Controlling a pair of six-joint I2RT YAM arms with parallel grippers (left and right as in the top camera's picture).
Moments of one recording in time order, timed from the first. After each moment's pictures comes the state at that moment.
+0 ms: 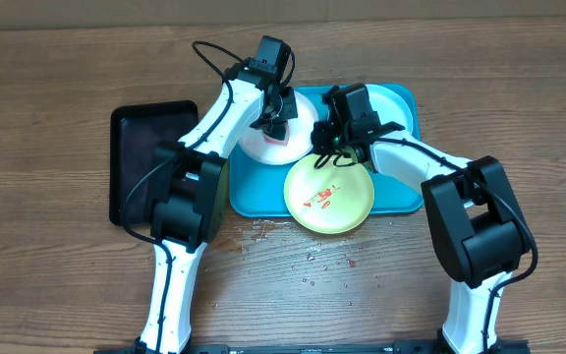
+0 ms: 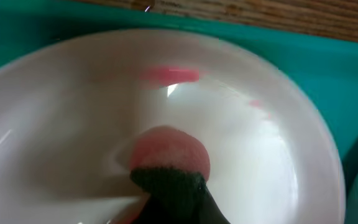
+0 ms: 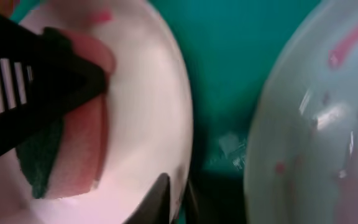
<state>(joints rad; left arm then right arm) -0.36 2.40 1.96 -0.79 0.08 -0.52 0.39 2.08 1.29 -0.14 -0.22 0.39</state>
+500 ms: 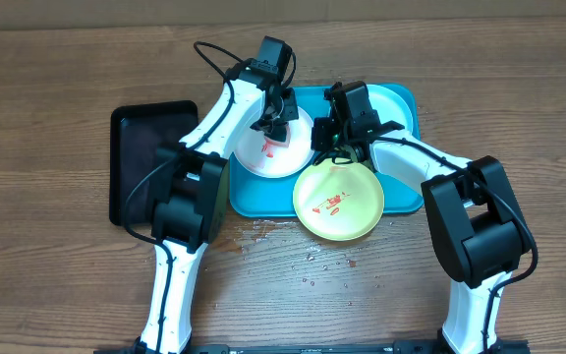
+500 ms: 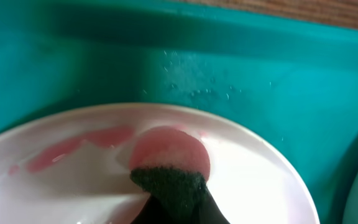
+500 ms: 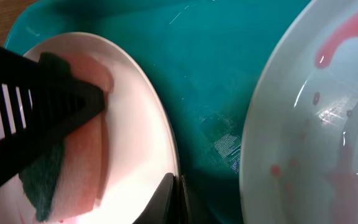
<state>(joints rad) -0.37 2.40 1.97 -0.81 0.08 -0.52 0.39 2.08 1.29 -0.14 -0.20 0.46</state>
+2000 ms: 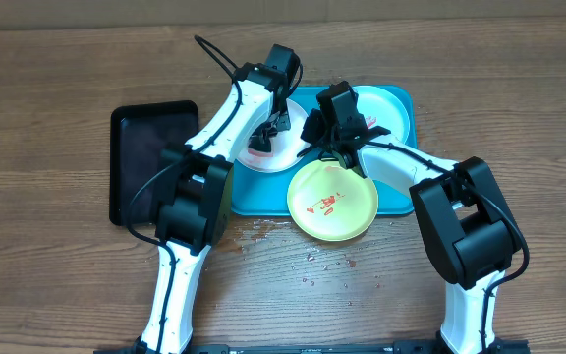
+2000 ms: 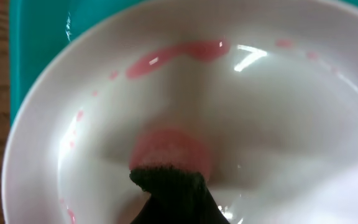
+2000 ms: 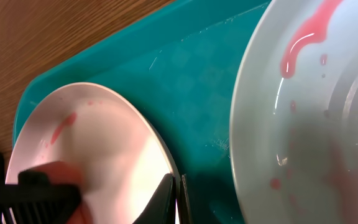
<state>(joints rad) -0.40 2.40 1.99 -1.01 -0.18 -0.57 0.45 2.09 1.29 -0.04 -0.03 0.78</state>
